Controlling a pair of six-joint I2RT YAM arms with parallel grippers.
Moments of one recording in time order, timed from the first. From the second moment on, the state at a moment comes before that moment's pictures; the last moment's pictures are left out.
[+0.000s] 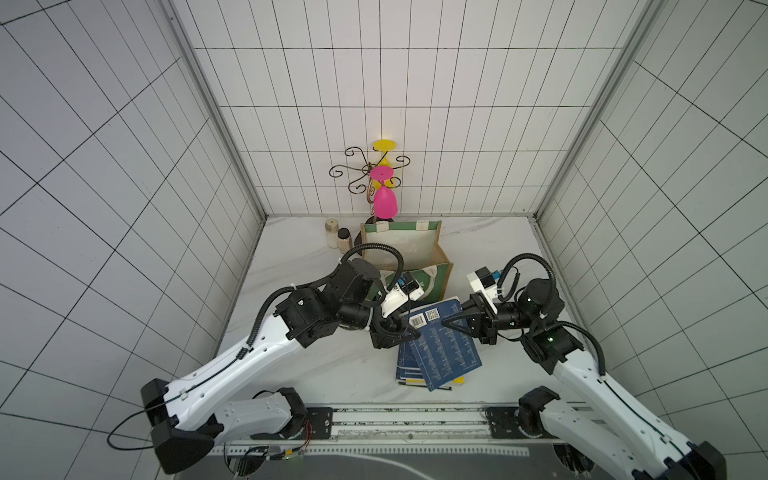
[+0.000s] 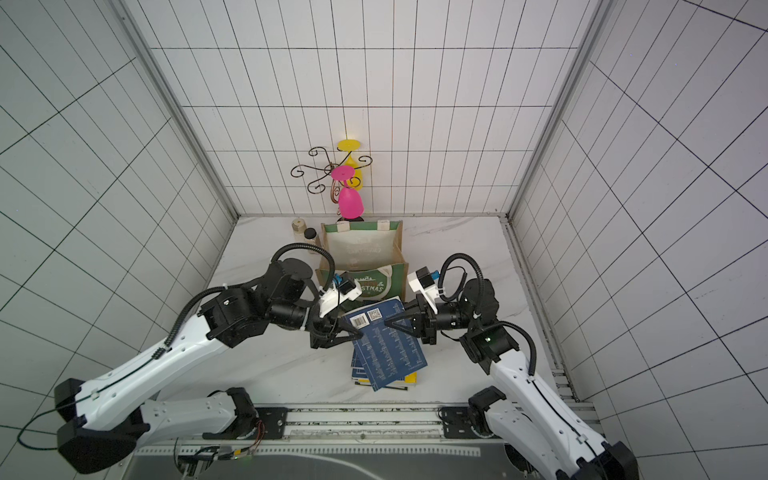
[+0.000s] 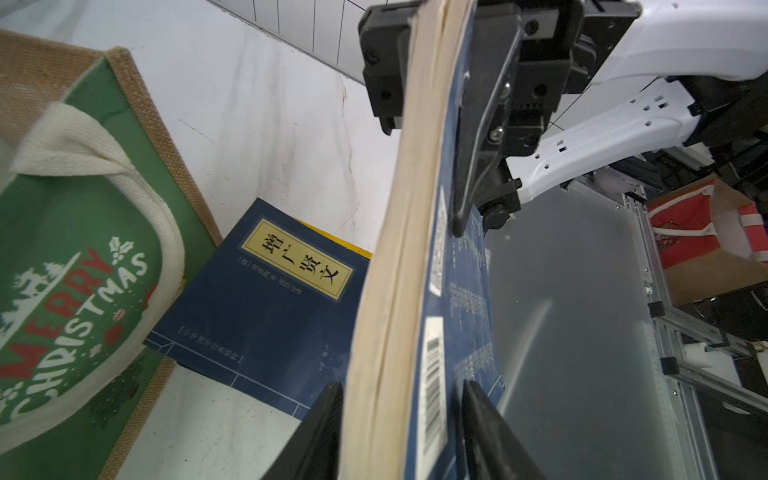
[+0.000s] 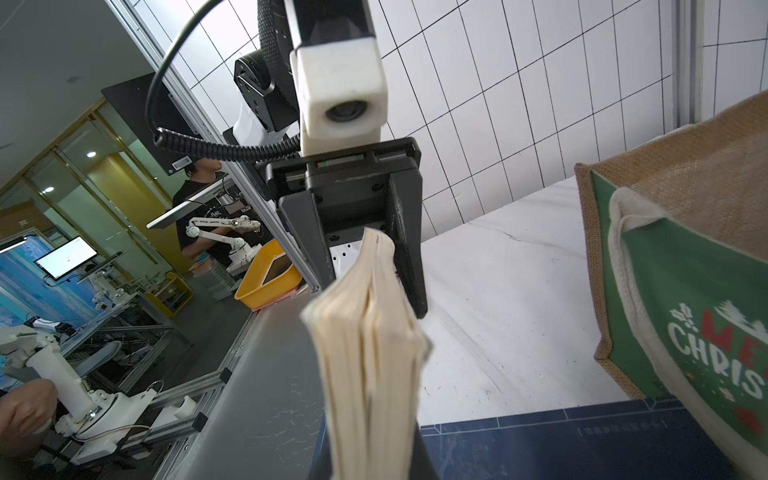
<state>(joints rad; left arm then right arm) -0.88 1.14 1.24 -0.80 0.55 0.01 0.45 0.83 0.59 0.27 -1.20 0.46</state>
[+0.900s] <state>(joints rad) -0.75 1.28 1.93 -0.98 0.14 -0.07 0.40 0.93 0.92 -0.03 -0.79 0.38</state>
